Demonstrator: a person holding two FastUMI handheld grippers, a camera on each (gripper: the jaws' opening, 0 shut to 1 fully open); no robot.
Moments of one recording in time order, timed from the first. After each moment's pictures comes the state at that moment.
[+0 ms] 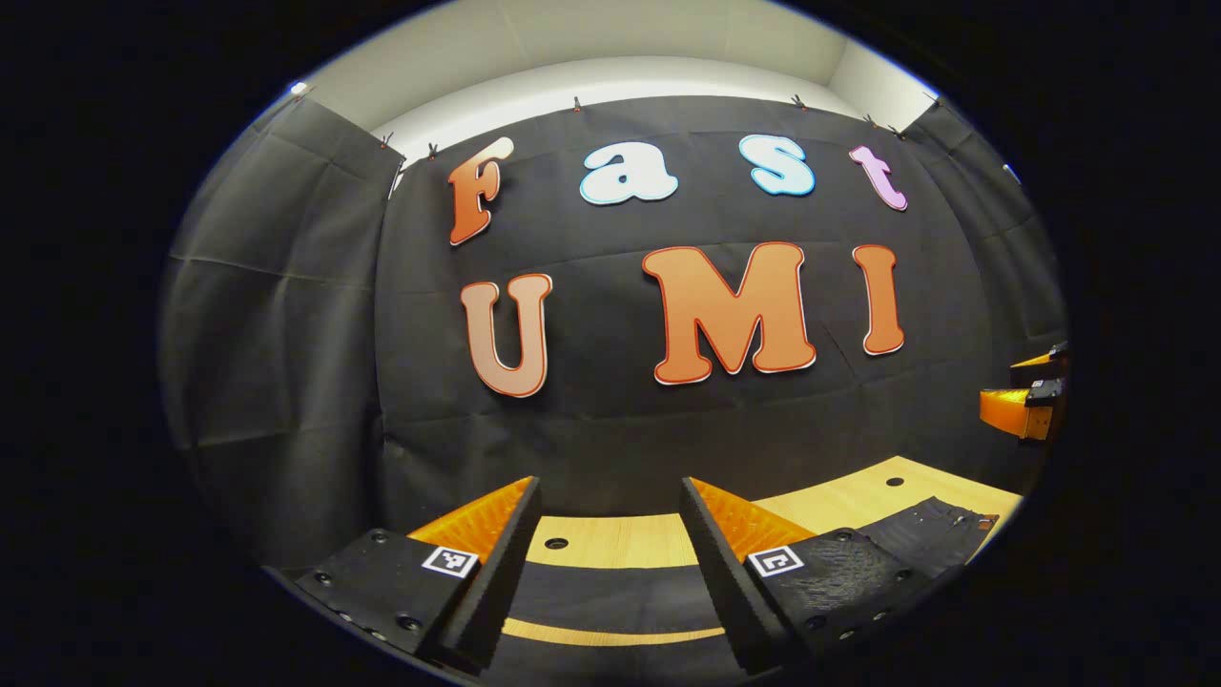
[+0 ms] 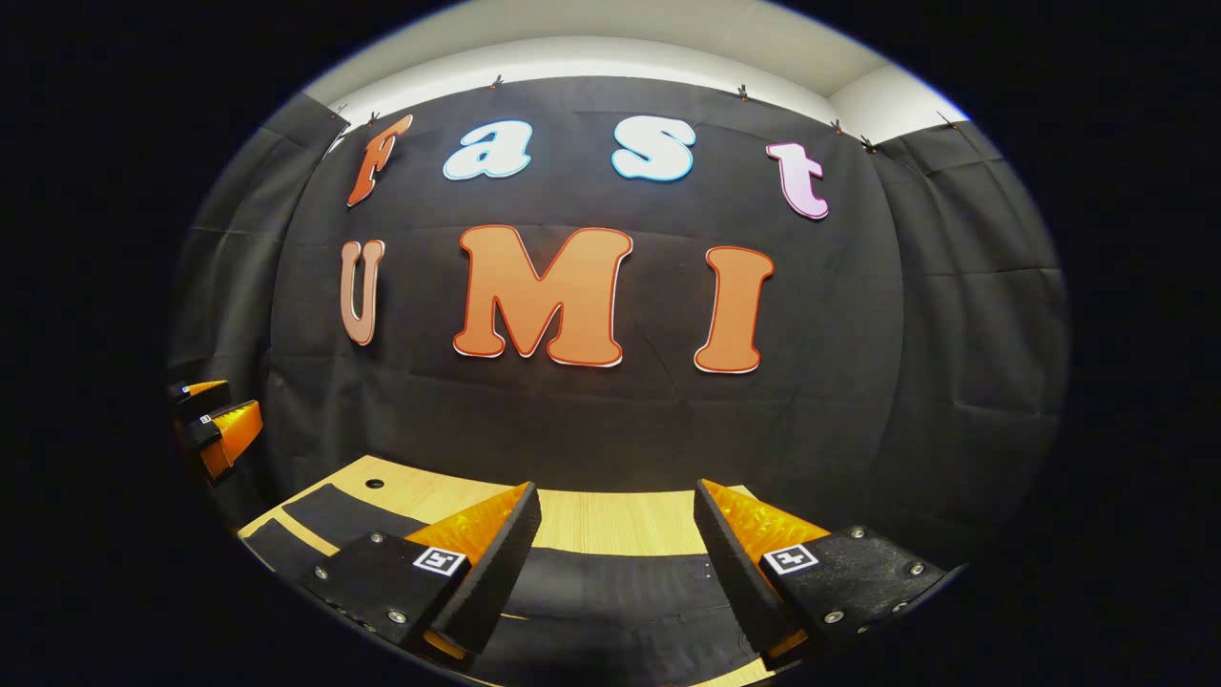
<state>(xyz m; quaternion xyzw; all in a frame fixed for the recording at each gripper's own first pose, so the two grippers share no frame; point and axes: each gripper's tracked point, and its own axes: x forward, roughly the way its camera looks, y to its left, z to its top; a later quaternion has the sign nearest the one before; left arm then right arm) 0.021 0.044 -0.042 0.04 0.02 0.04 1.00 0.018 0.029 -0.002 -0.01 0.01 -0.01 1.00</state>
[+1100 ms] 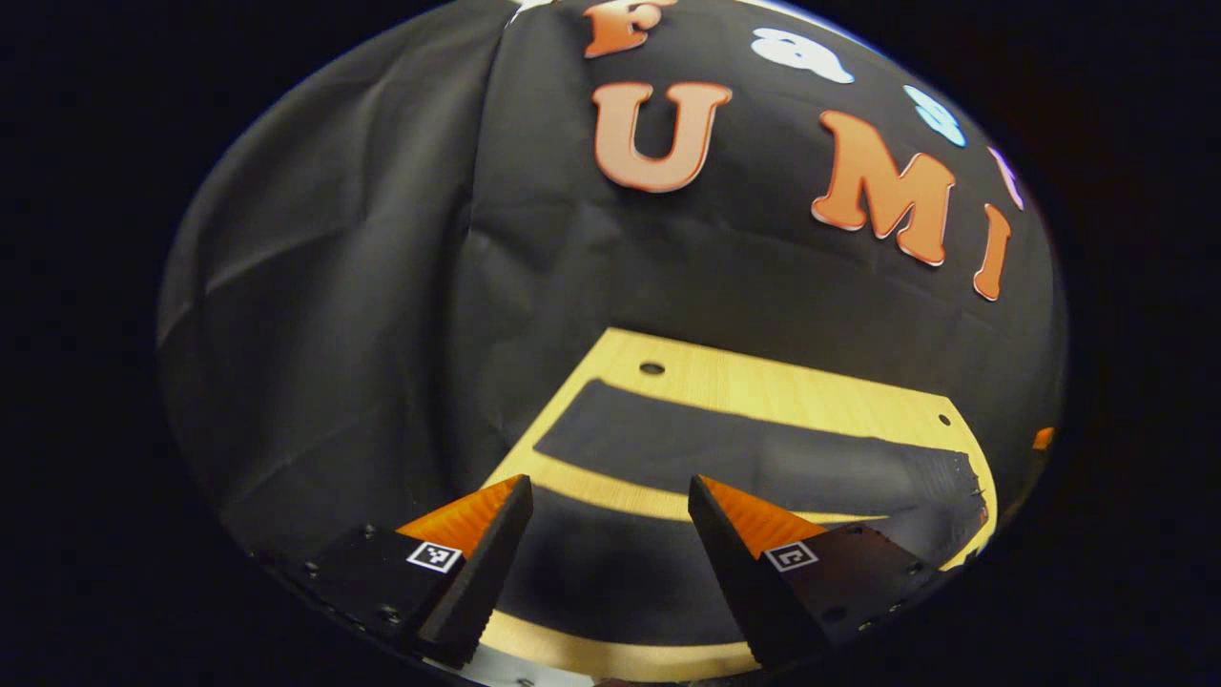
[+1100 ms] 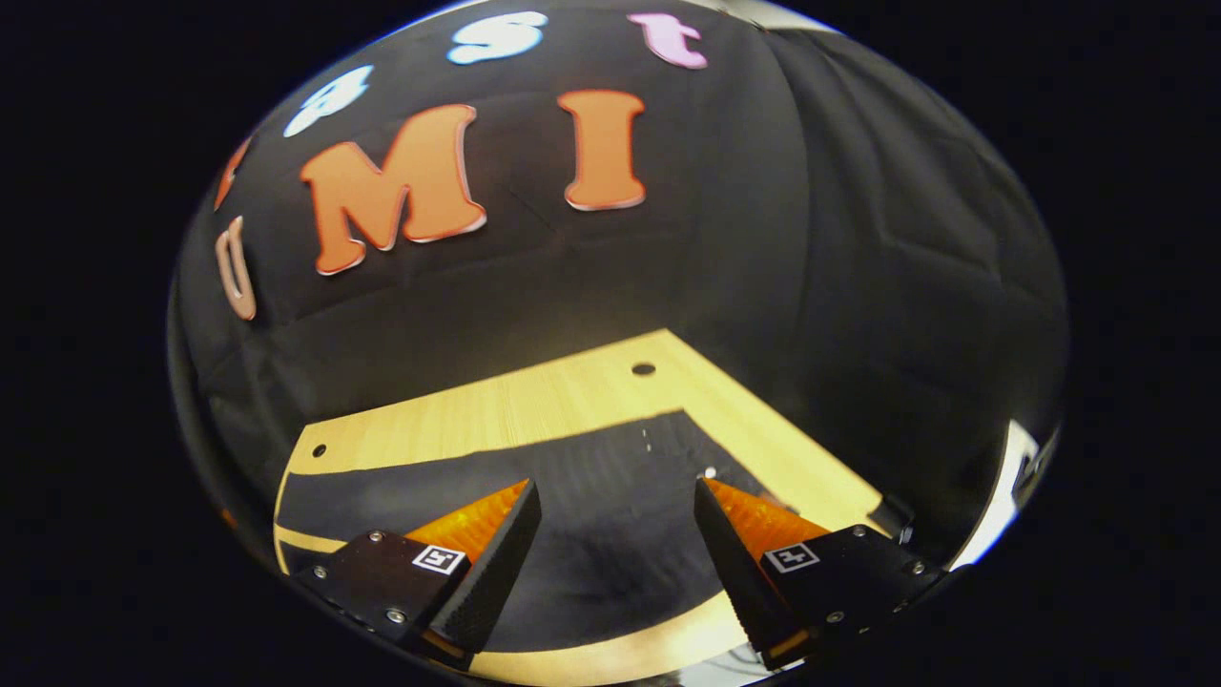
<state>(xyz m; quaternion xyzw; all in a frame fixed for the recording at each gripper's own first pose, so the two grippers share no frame) -0.033 0.255 -0.248 -0.10 0.33 0.11 0.93 0.000 -0.064 -0.148 0.15 0.29 -0.15 0.93</state>
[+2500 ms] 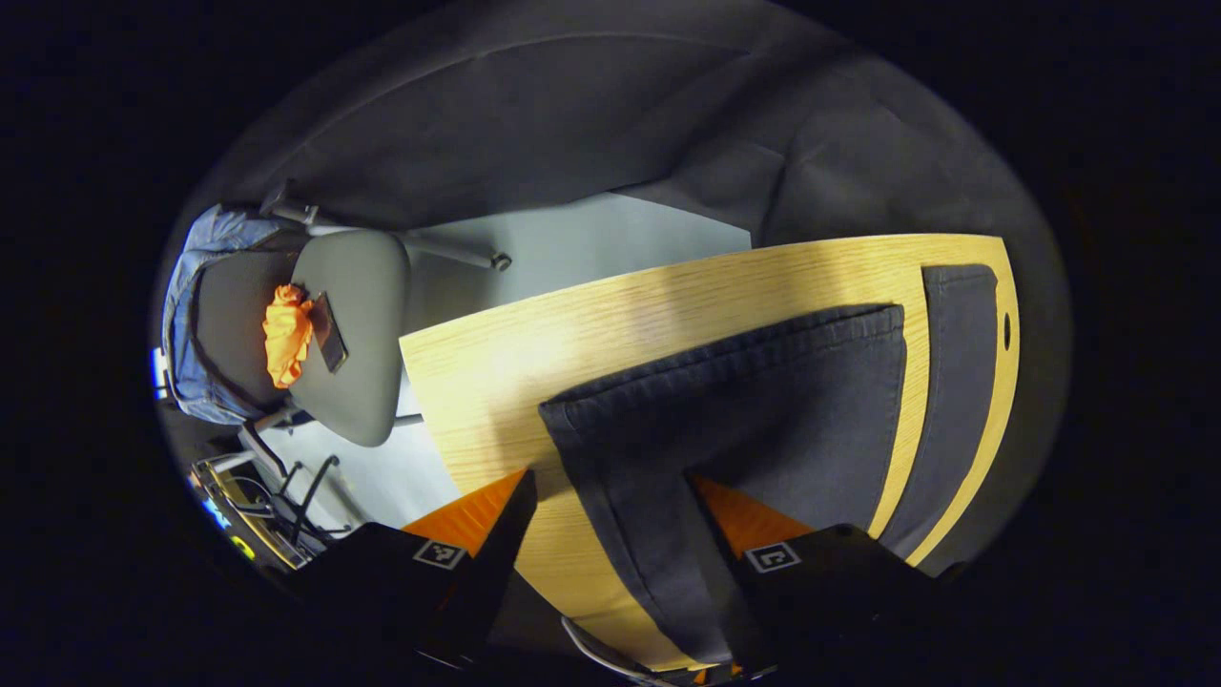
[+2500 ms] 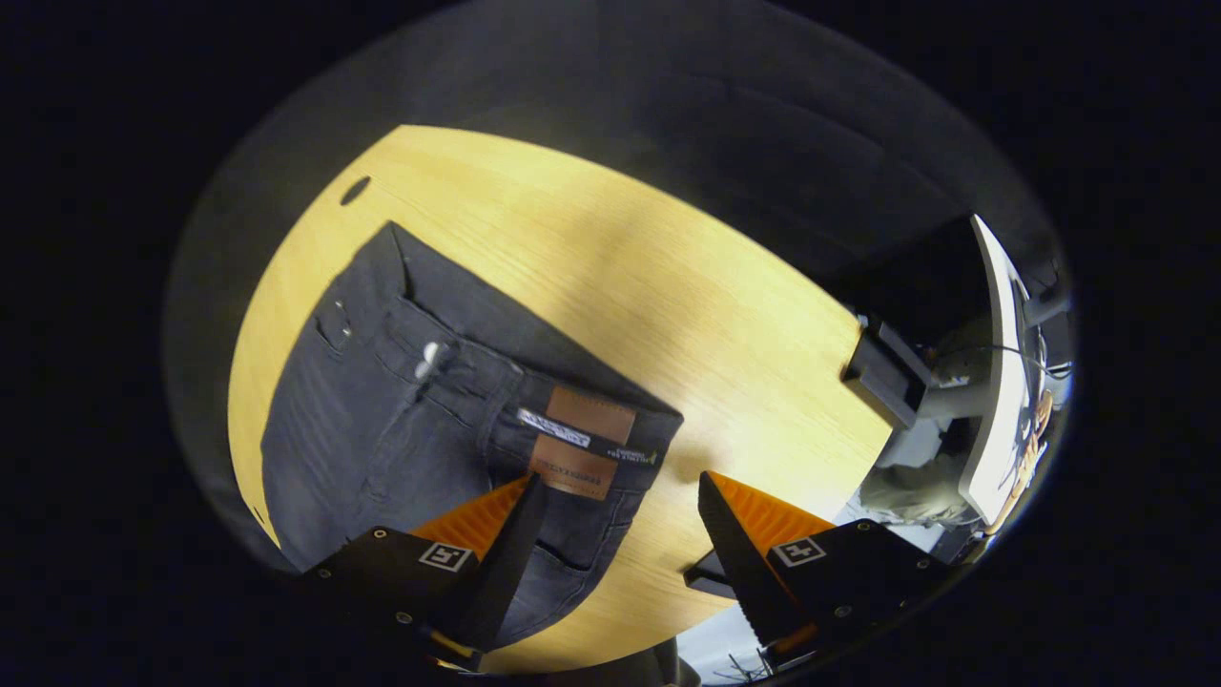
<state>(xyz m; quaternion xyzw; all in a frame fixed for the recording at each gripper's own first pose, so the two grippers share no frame) -0.118 0.308 -0.446 -0.44 0.62 0.43 0.50 -0.027 -0.203 -0.383 0.30 0.61 -0.29 0.68</state>
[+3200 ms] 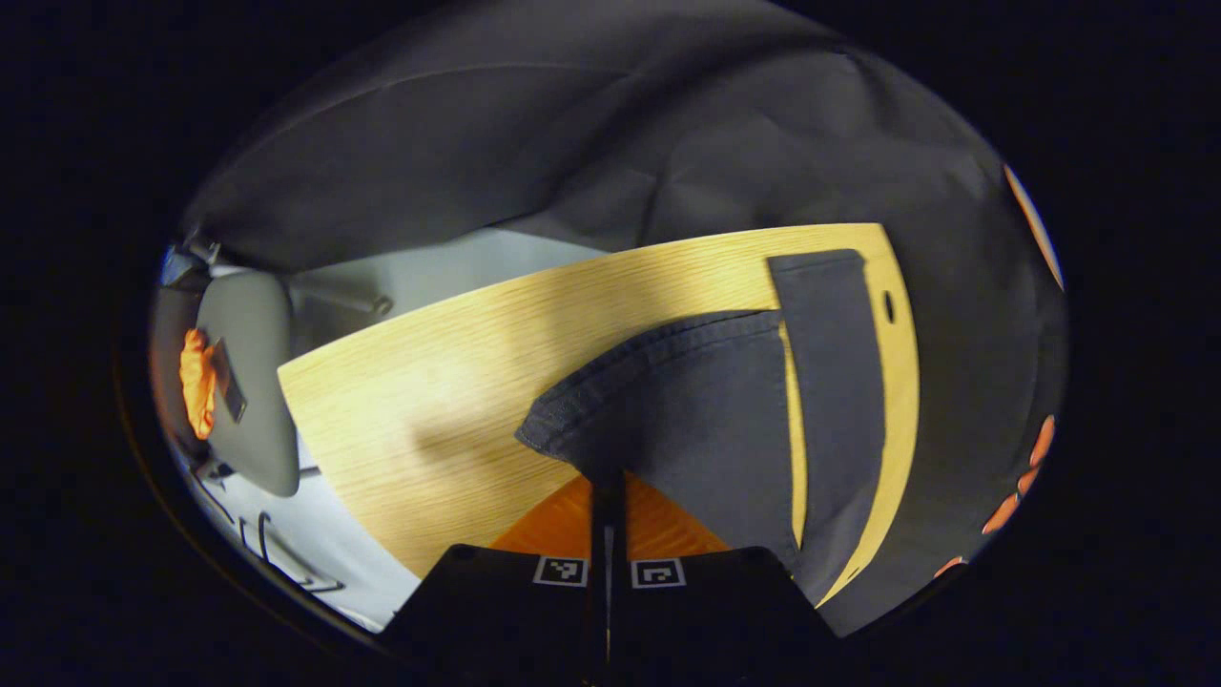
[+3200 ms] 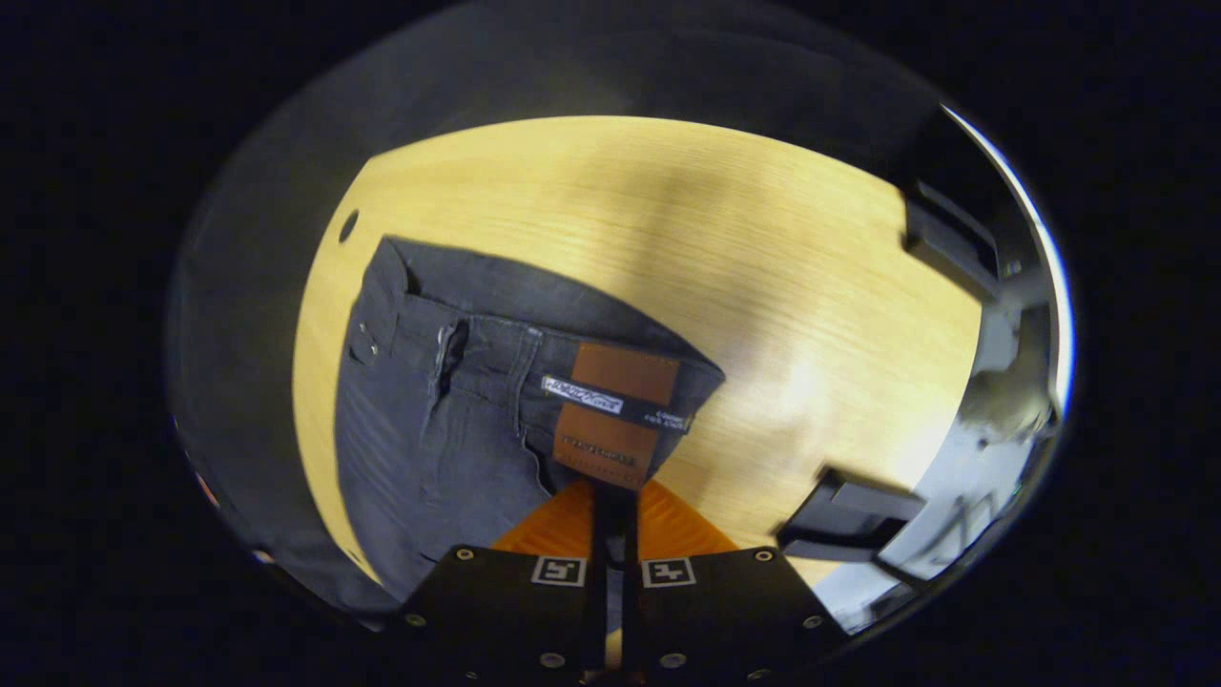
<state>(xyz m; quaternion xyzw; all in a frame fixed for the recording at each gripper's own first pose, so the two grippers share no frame) -0.036 0.290 -0.435 -0.46 0.51 0.29 0.66 -0.003 -0.169 -0.386 0.49 0.51 -0.28 0.65</state>
